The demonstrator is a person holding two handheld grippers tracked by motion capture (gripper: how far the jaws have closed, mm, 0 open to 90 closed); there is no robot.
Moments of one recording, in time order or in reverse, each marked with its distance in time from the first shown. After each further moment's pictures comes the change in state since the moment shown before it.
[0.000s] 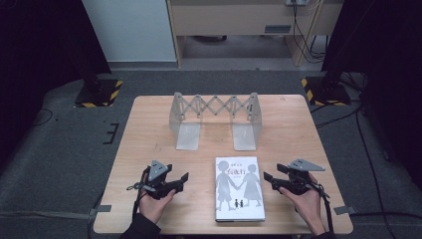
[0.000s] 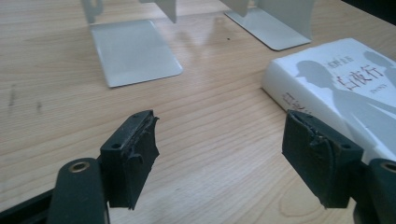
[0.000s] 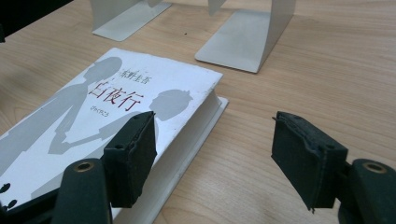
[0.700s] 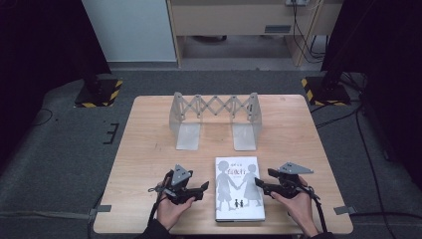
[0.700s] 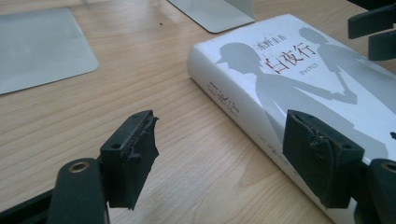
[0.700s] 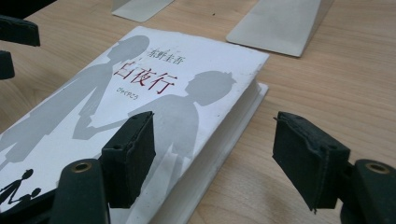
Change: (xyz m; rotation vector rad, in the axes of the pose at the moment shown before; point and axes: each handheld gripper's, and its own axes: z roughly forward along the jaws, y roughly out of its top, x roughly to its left) left arm -0.050 0.001 0.024 0.067 -0.112 0.069; right arm 0.019 -0.009 0.016 0.046 0.057 -0.020
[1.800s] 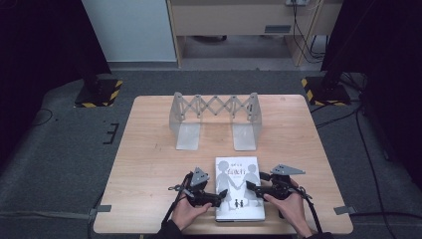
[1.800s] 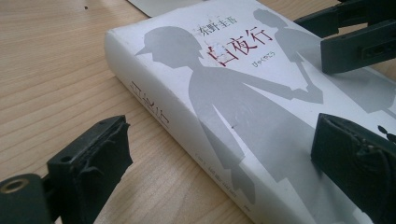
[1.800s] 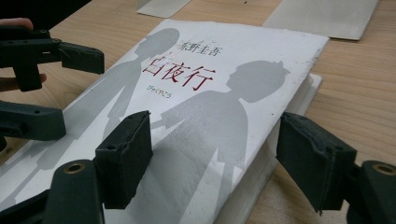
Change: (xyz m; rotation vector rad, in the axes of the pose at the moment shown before) left arm -0.026 -0.006 0.043 0.014 -0.123 0.019; right arm 0.011 -0.008 0.020 0.010 0.102 0.063
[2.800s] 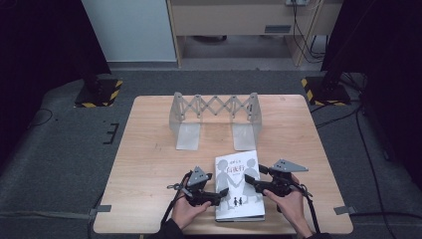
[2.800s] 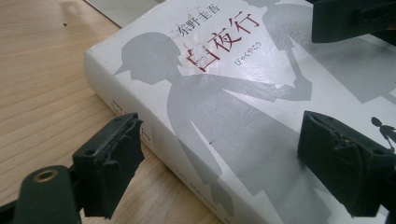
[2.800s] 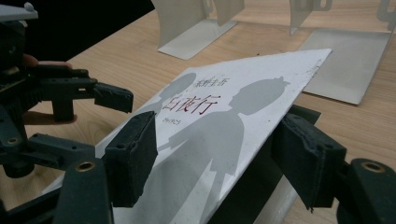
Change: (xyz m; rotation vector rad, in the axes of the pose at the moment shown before) left arm 0.002 0.003 -0.003 -0.047 -0.083 0.002; right arm 0.012 0.023 -0.010 -0.111 0.032 -0.064
